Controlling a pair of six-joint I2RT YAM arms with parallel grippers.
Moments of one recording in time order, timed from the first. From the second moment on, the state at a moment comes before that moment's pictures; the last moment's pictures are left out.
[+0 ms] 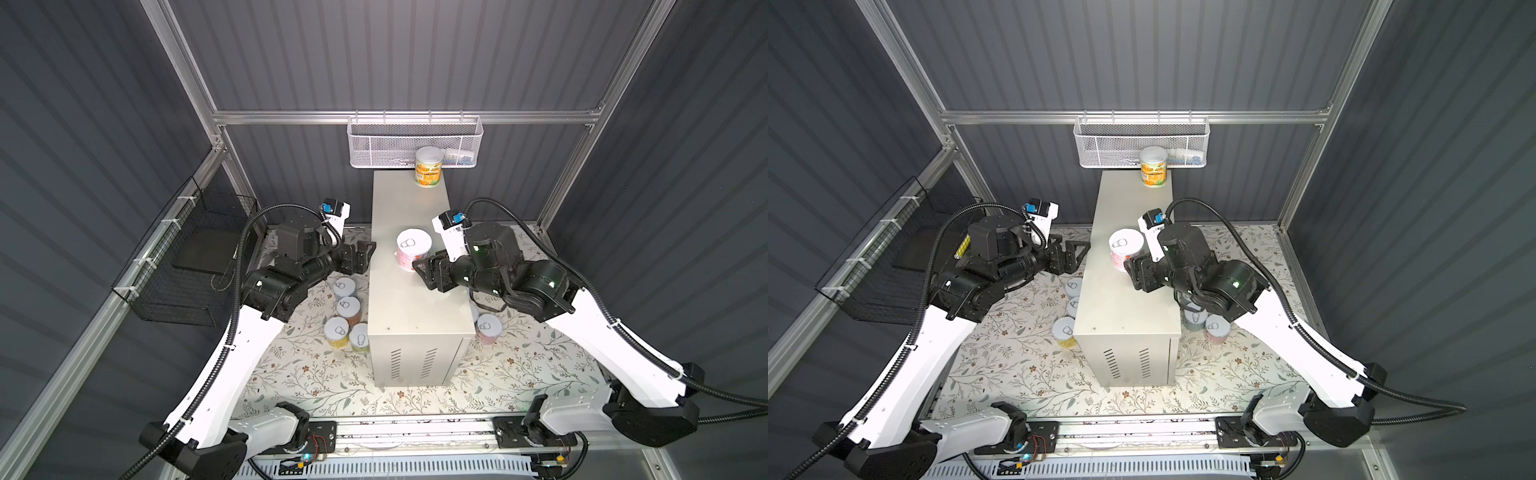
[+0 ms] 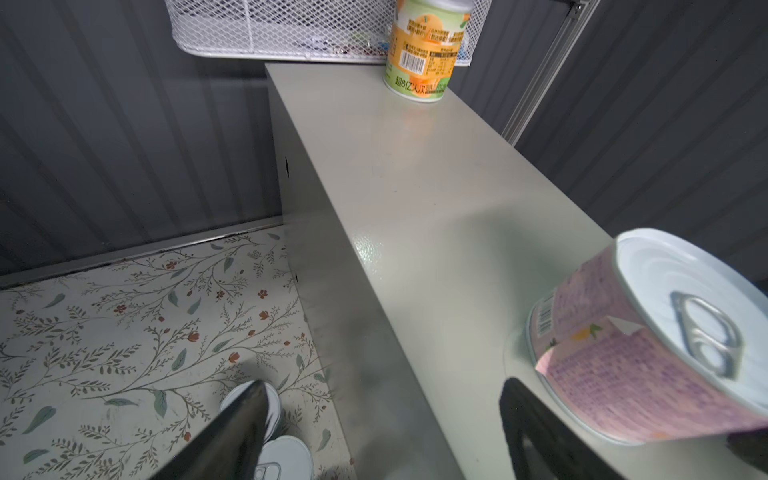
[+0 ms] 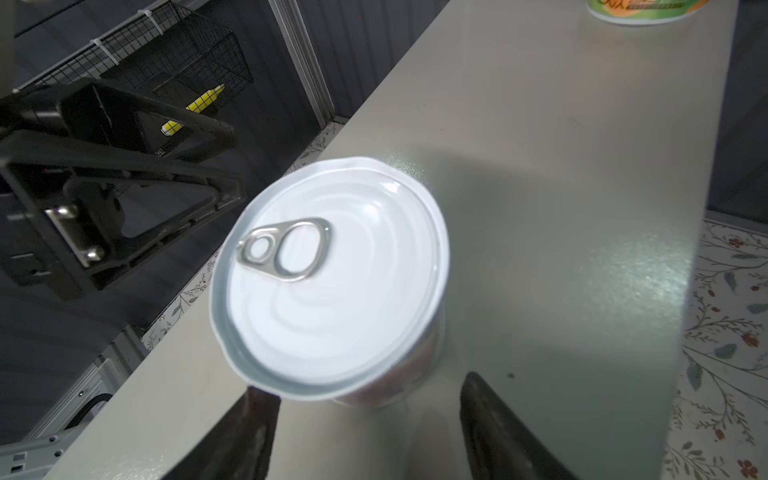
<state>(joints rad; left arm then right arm) -0.47 1.20 1.49 -0.68 0.12 -0.15 0.87 1.36 1.67 -0.80 0.12 0.31</state>
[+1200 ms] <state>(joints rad) -0.46 1.27 1.43 -0.58 0.03 -0.17 0.58 2.00 2.27 -0.61 -0.04 0.33</state>
